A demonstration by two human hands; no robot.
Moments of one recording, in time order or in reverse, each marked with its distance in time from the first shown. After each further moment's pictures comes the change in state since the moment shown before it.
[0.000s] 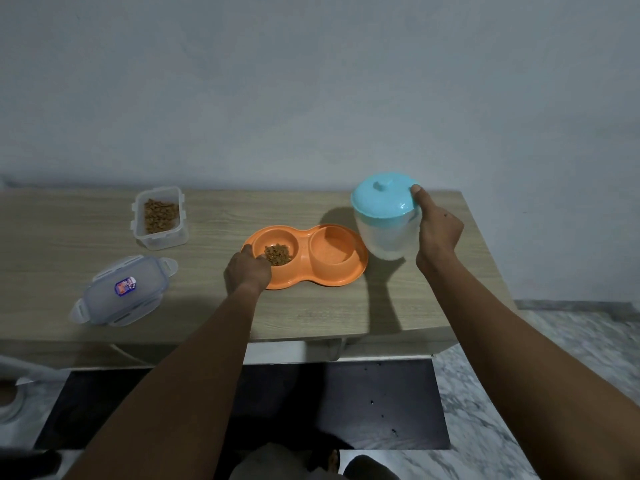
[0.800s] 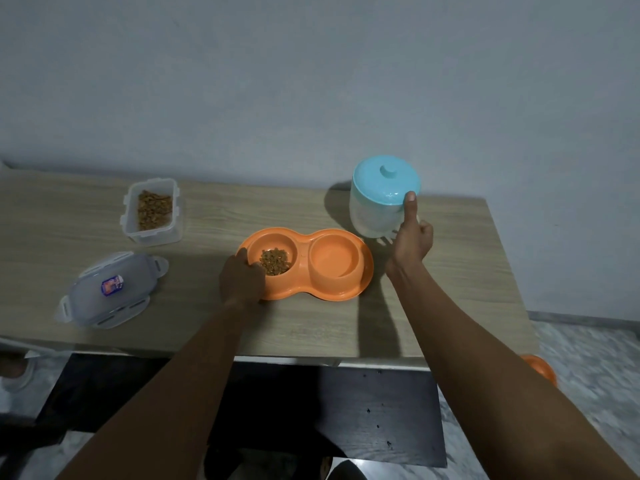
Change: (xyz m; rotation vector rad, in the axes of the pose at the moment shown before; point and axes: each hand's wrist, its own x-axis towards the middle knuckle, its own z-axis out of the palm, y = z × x) left_hand -0.012 0.012 -0.002 -0.085 0.014 -0.067; right_hand 0.027 0.041 0.061 0.173 -0.024 0.157
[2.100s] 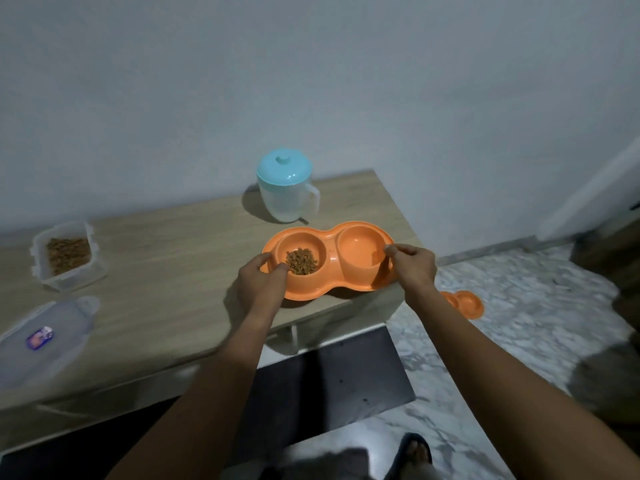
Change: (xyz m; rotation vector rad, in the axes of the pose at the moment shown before) left_hand -0.165 0.076 0.014 -0.336 -0.187 0.127; right_hand -0.056 -0.020 -0.207 -0.484 0.200 -0.119
